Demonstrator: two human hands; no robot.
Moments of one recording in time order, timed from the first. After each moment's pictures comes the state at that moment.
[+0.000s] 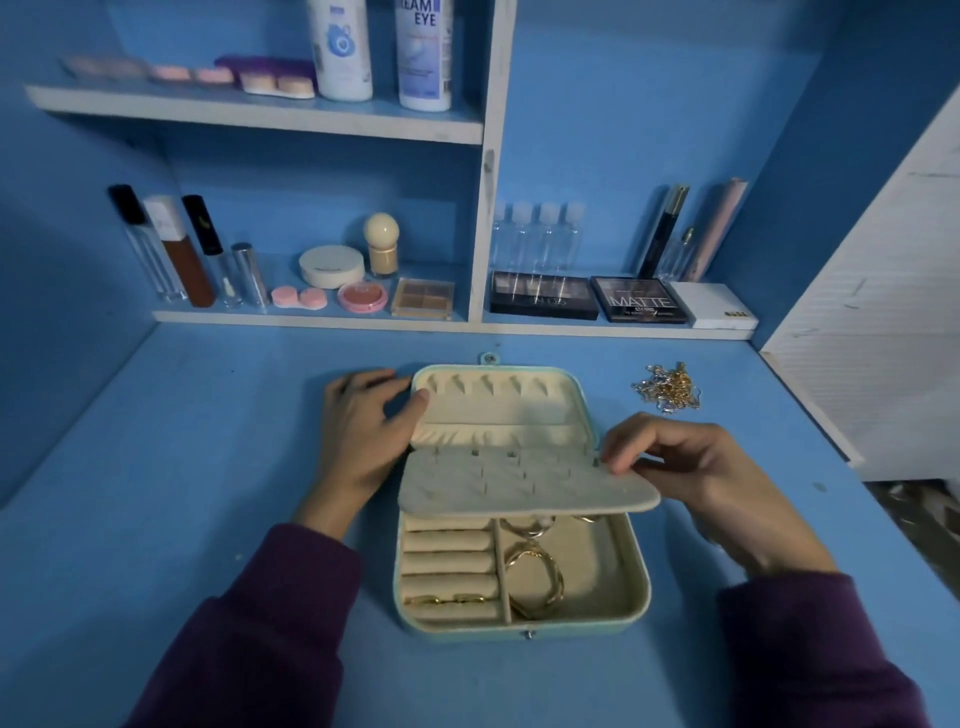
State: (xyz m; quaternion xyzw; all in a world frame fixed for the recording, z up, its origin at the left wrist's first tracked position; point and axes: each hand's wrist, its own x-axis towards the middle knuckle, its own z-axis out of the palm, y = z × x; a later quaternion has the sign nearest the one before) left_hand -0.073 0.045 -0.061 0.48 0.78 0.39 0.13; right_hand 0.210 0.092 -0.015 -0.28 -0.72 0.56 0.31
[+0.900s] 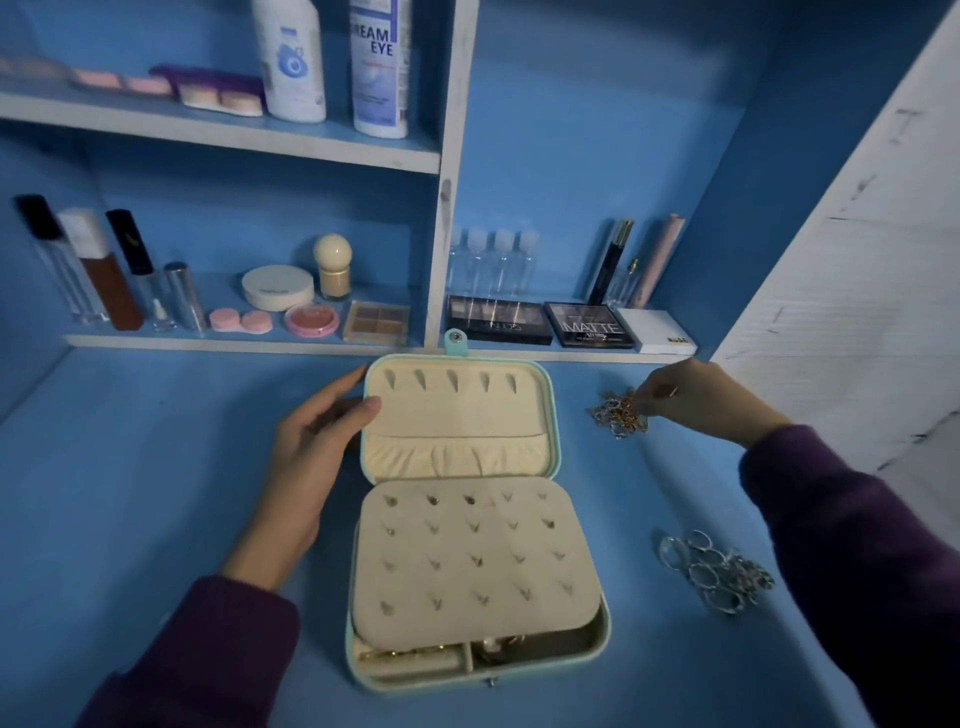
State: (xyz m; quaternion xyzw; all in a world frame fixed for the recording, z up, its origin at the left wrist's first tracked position) left_hand -0.057 0.038 -0.035 0.32 0.56 0.68 0.36; right_hand 0.239 0.206 0.015 -0.57 -0.81 0.14 0.07
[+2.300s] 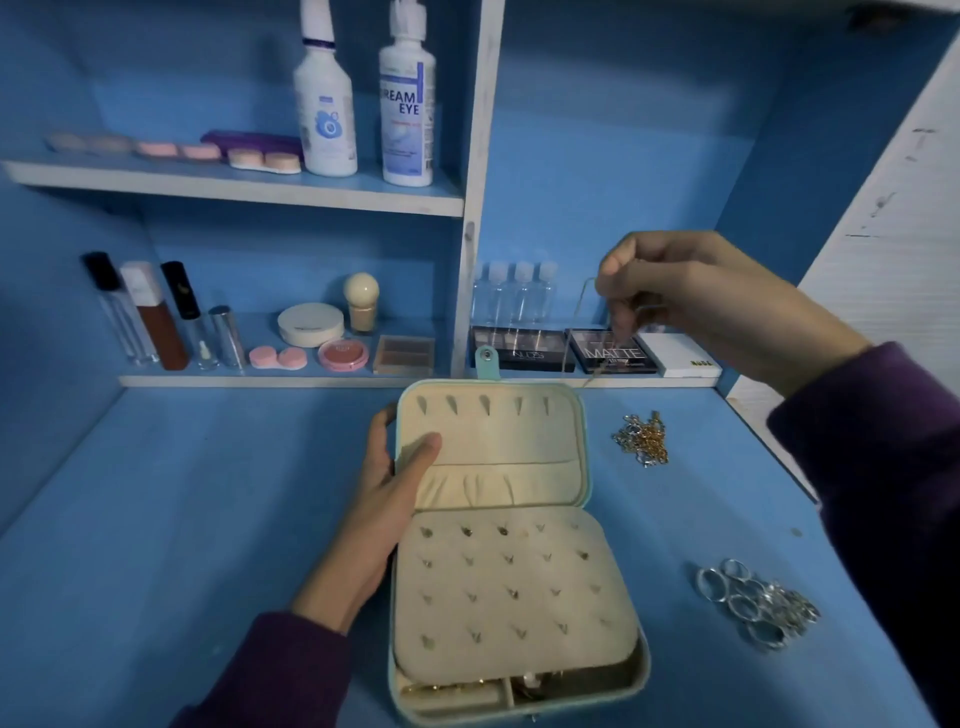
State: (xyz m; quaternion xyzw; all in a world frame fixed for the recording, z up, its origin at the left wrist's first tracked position) left_hand -0.032 0.030 -0.026 0.33 0.56 0.61 0.45; right_hand 0.158 0.142 0.135 -0.35 -0.77 0.44 0.31
